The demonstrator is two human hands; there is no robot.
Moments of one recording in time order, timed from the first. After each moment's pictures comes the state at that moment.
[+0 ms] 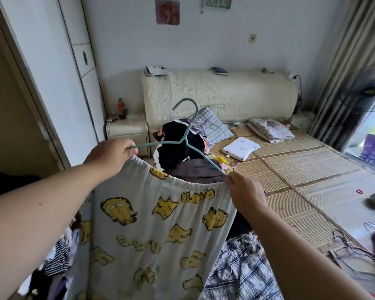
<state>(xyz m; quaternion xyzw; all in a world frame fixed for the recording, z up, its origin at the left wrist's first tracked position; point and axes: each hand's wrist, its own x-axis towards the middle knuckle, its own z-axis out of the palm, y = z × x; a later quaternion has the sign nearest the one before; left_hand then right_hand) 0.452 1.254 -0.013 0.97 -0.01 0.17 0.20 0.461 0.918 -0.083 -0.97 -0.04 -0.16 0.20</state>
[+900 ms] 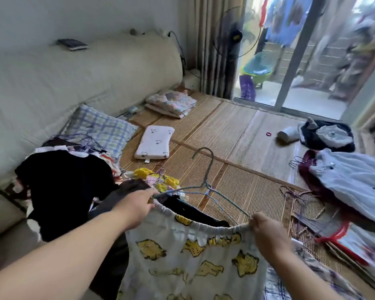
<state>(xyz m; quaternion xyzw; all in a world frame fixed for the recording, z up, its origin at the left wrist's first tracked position) 0.914 1.007 -0.197 0.92 -0.34 -0.16 0.14 0.666 0.765 -0.236 -0.86 0.40 -0.06 0.30</state>
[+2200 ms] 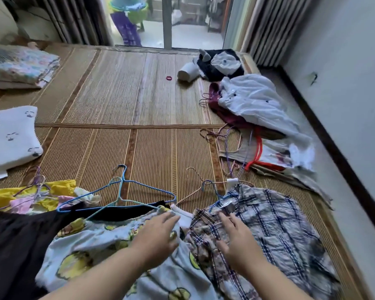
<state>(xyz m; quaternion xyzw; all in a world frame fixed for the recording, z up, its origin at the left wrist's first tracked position) 0.834 0.803 -0.433 0.71 -0.63 -0.30 0.03 0.606 0.743 -0.424 -0.77 0.57 0.06 0.30</state>
